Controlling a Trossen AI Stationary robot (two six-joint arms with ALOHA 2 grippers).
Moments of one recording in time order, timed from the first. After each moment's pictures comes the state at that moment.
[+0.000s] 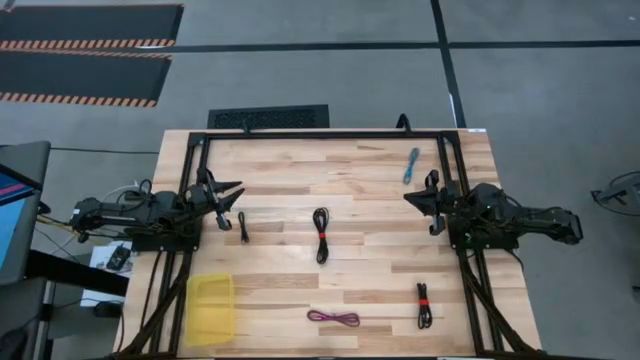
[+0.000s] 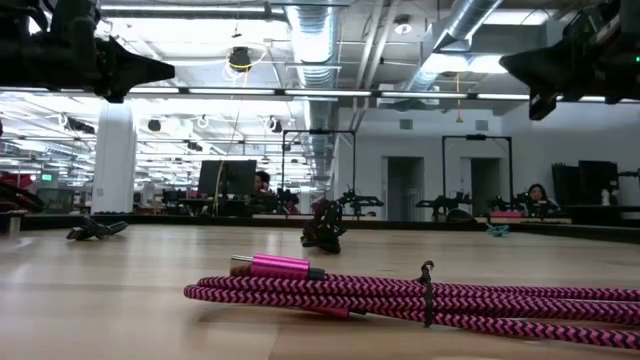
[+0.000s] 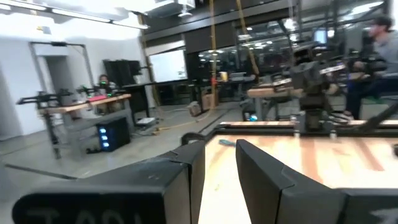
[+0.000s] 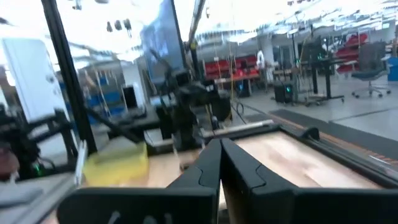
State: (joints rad) left arm -0.06 0.04 0.01 0.21 -0.50 0.21; right arm -0.13 0.01 0.00 0.23 0.01 0.18
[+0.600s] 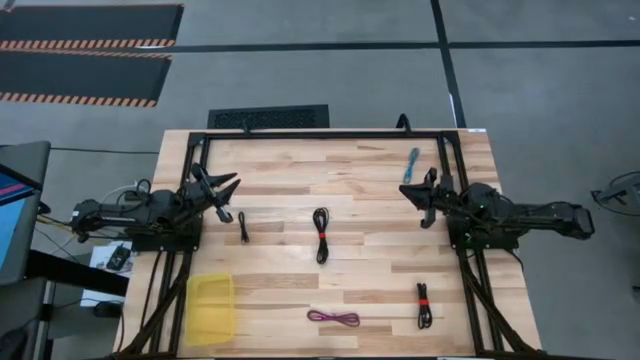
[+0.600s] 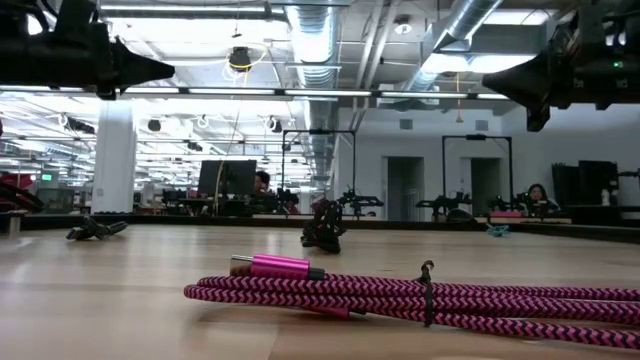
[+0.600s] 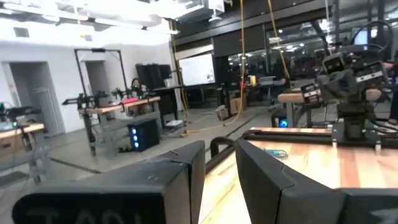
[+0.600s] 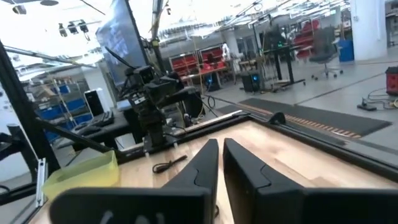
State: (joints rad) left arm -0.03 0.04 0.01 0.25 -0.58 0.23; right arm -0.13 0.22 0.00 0.37 0.17 0.24
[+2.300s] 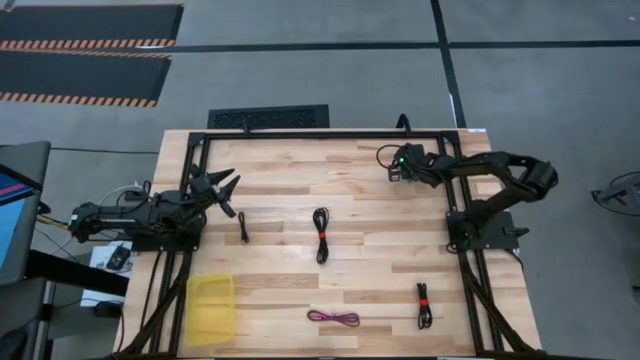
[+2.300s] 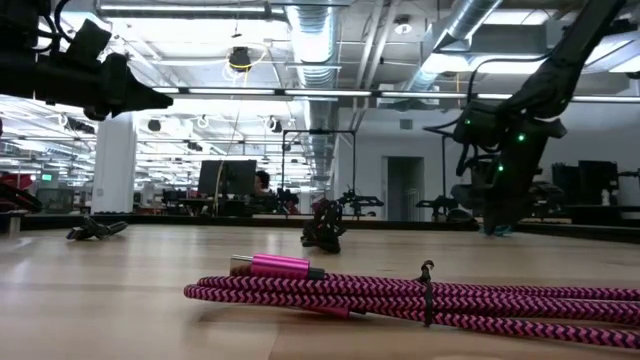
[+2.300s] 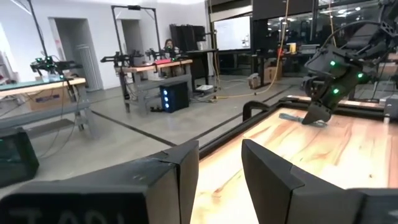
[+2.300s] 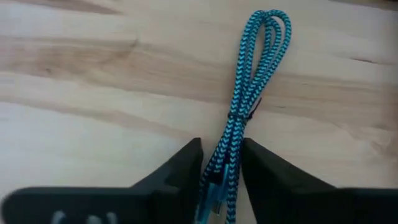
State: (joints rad) left arm 0.00 0.04 0.01 0.09 -0.73 0.10; right arm -0.71 1.48 0.47 -0.13 0.39 0.61
